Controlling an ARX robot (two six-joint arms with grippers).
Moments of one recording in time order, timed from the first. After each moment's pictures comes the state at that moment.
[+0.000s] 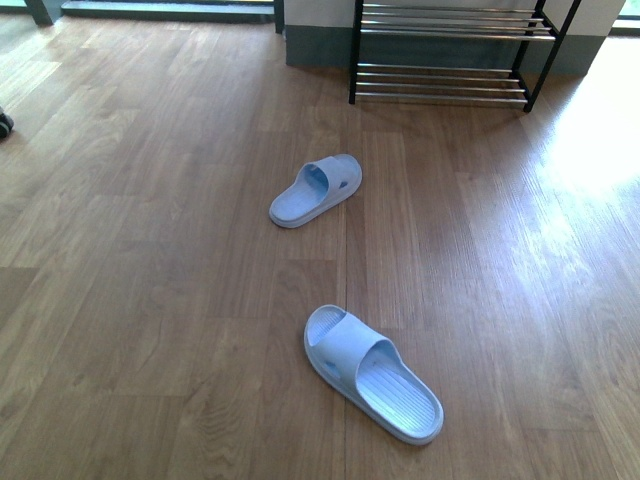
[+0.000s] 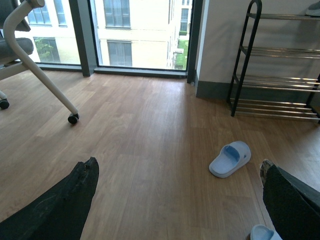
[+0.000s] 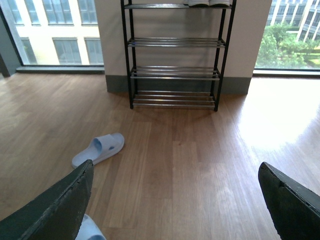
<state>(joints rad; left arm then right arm) 0.00 0.02 0.01 0.00 0.00 0.00 0.00 0.00 0.02 0.00 0.00 -0.01</state>
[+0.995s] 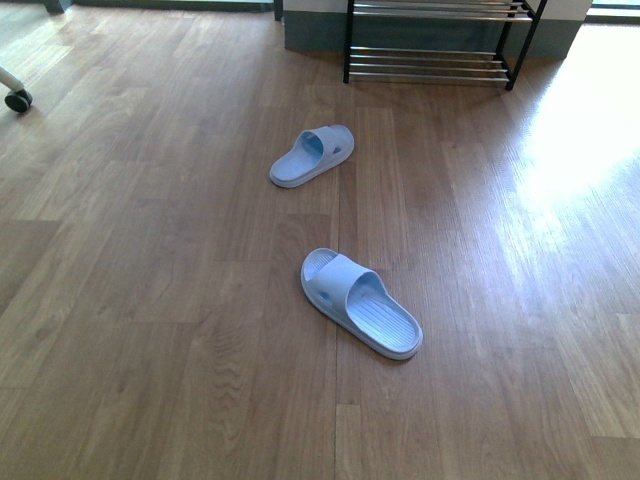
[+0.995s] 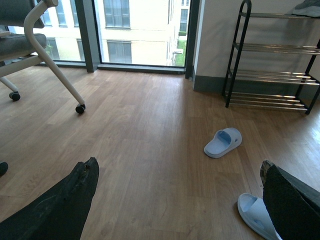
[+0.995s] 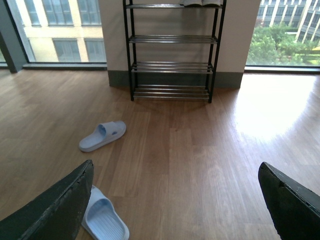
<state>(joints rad) 0.00 0.02 0.01 0.00 0.00 0.00 0.00 0.00 0.02 0.00 0.00 -0.01</state>
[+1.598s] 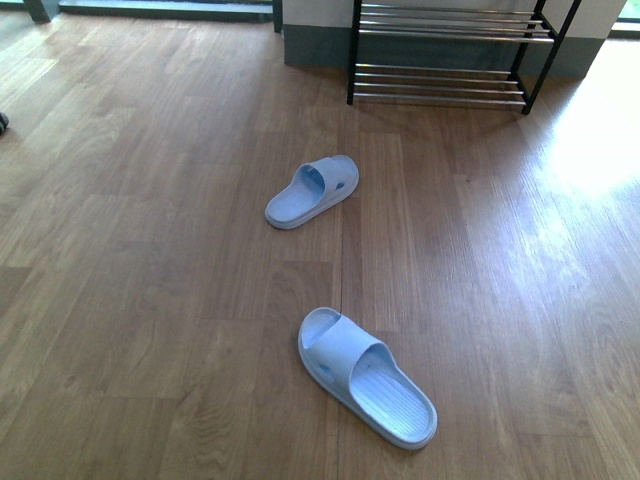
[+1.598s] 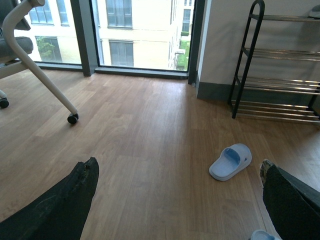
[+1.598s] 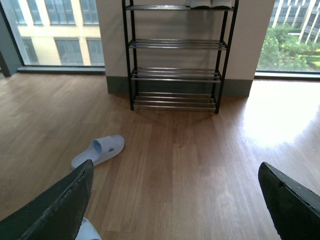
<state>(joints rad) 0.00 0.02 0.01 0.00 0.00 0.00 0.00 0.00 0.02 0.00 0.00 -0.01</state>
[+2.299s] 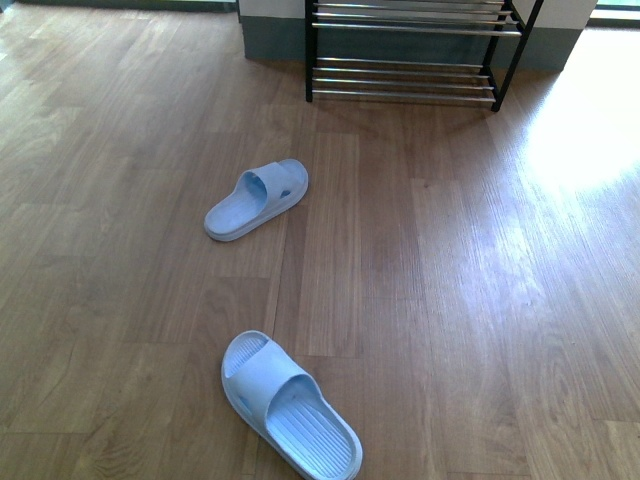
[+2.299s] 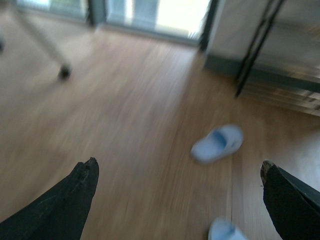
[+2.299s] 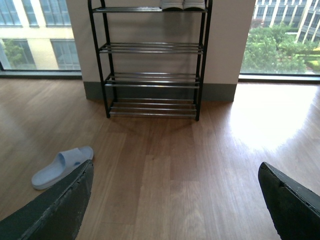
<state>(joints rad) -0.10 0.21 0.12 -0.21 -0.27 -0.20 0.00 0.00 0.02 0.00 0.00 0.00</state>
